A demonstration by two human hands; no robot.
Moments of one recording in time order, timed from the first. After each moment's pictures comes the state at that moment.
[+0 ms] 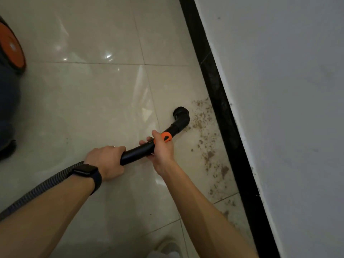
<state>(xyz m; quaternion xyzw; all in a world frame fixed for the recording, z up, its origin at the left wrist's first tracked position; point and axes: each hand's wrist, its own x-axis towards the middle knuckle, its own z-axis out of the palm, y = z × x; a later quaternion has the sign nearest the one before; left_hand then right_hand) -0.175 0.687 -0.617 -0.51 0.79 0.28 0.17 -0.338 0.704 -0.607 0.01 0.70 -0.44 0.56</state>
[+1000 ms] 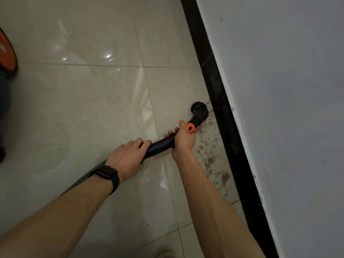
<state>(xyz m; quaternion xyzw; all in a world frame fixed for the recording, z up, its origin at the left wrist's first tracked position) -0.234 0.678 -0.627 -0.45 0.85 0.28 0.02 -0.403 0.654 -0.613 0.04 0.73 -0.54 0.42</state>
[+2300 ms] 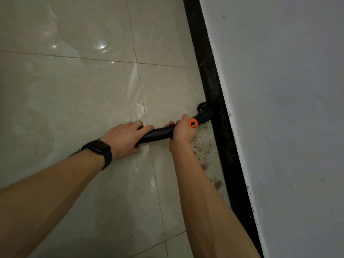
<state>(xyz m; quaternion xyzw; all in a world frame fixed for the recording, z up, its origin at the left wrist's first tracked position) -0.260 0.606 -0.644 -0.40 0.88 0.28 0.03 -0.428 0.611 -0.617 0.06 0.74 -0.56 0.37</state>
